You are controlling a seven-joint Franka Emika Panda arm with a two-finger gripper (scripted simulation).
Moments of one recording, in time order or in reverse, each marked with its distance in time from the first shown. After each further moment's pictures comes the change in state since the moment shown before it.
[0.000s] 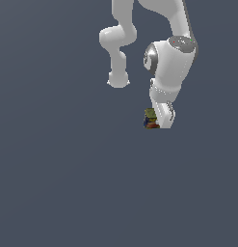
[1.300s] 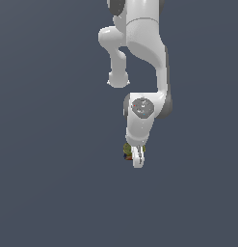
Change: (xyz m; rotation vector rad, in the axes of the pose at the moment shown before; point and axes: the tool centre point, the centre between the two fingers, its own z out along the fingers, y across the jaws) arm 0.097 -0.089 0.139 0.002 0.000 0.001
